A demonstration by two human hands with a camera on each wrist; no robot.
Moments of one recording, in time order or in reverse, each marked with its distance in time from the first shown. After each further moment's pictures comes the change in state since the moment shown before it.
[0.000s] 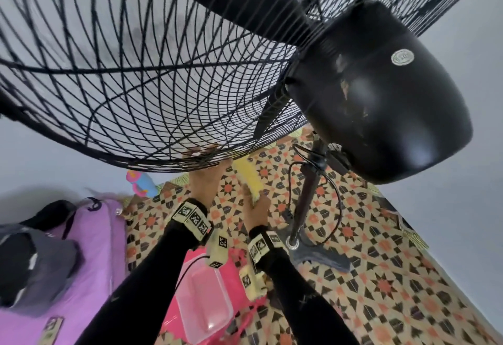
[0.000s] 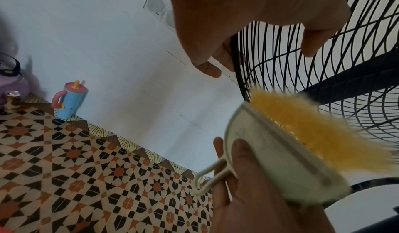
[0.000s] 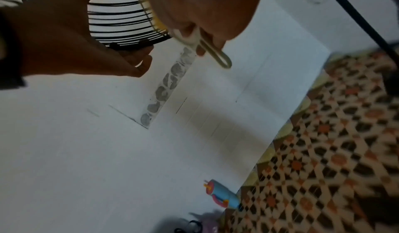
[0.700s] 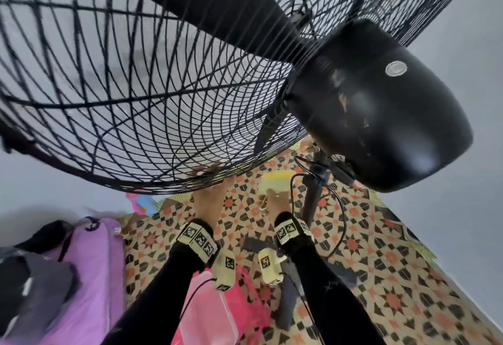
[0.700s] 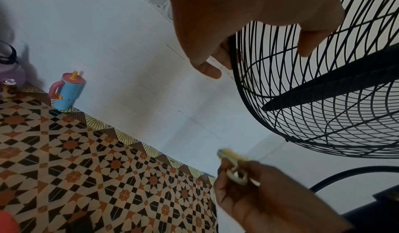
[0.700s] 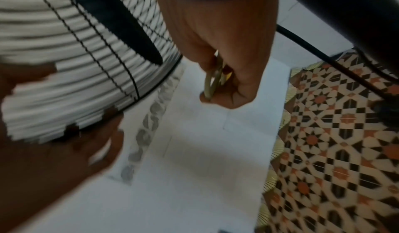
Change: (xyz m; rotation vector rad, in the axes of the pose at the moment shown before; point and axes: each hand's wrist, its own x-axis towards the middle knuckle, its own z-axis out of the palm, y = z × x) left_hand -0.009 -0.003 0.006 -0.044 0.002 -0.059; right_hand 0.086 0.015 -0.028 0.073 -0.025 0.364
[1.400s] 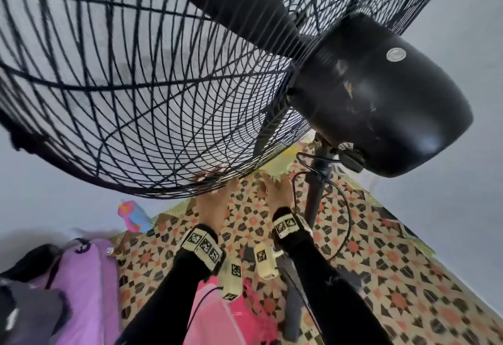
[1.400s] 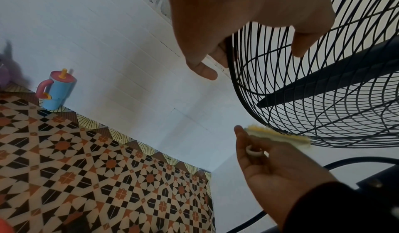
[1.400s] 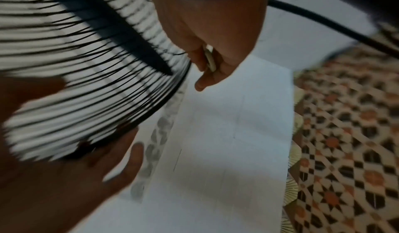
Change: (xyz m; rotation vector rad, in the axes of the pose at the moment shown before) left_hand 0.002 -0.008 -0.006 0.009 -0.038 0.102; right_hand -0.021 -0.030 0.011 0.520 0.008 -0.300
